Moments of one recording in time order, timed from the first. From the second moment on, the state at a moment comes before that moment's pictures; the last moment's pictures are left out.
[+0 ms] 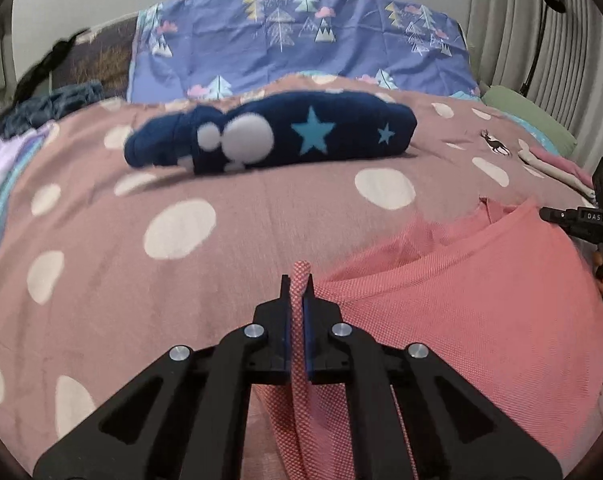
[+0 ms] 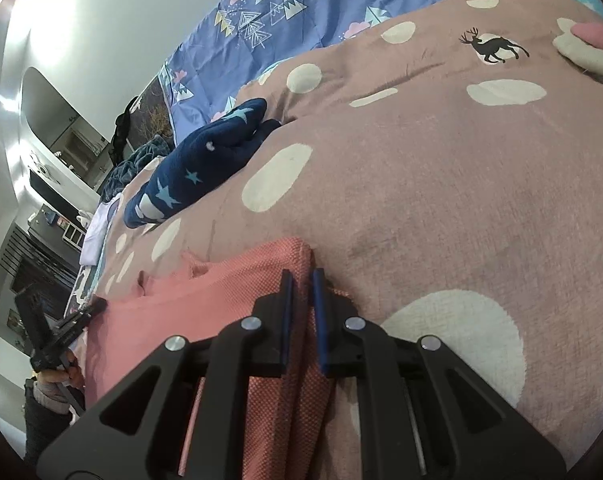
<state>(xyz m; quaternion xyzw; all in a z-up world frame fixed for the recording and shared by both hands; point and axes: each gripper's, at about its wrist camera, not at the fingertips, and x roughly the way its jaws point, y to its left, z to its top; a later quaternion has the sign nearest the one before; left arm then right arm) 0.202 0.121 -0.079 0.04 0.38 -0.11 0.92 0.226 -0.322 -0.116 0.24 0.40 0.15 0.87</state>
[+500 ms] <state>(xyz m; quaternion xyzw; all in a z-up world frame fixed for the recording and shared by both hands) 0.225 0.110 -0.101 0.09 0.38 -0.09 0.91 0.210 -0.311 -0.058 0.19 0.32 0.13 0.92</state>
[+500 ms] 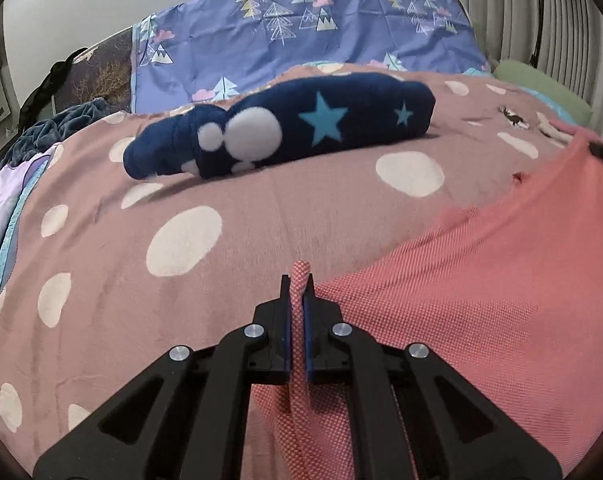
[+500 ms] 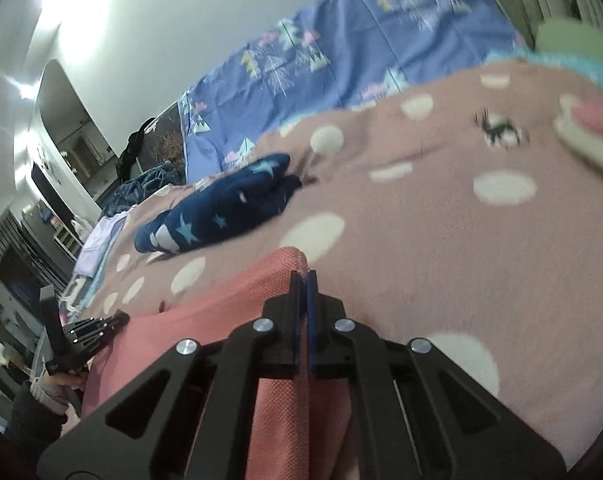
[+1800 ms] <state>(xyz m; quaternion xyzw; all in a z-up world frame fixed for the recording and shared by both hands) 0.014 -0.225 -0.093 0.29 0.35 -0.32 0.83 0.201 -0.354 -0.100 0.28 0.44 0.28 0.81</state>
